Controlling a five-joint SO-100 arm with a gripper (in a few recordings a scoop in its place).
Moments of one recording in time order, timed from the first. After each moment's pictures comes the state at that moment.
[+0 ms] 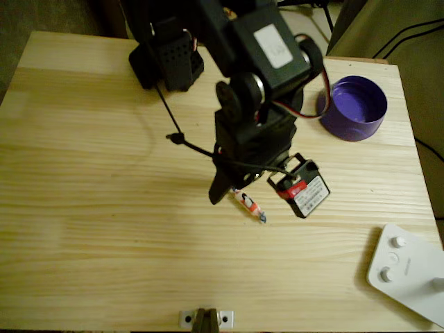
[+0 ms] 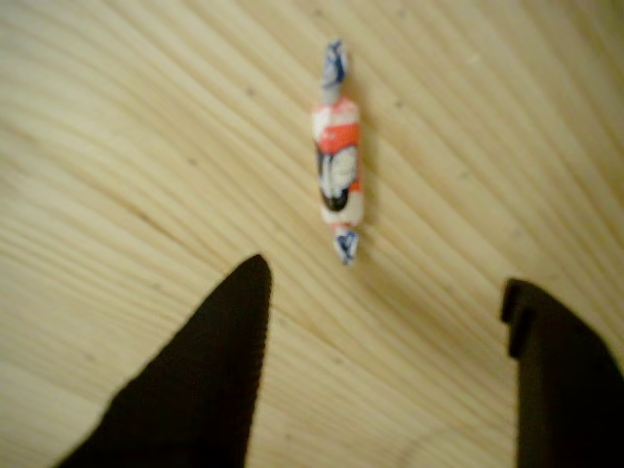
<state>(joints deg) -39.7 84.0 106.8 68.6 -2.6</state>
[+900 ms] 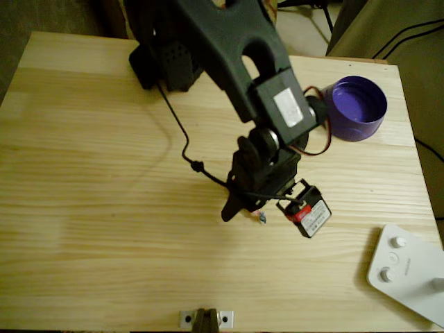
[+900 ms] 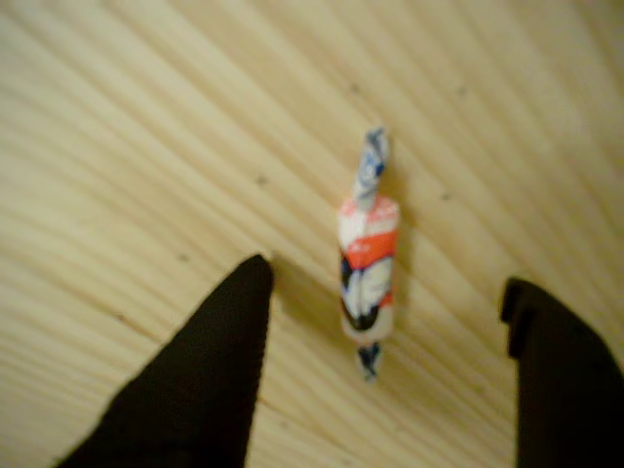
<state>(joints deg) -40.2 69.0 101.4 60.4 -3.6</state>
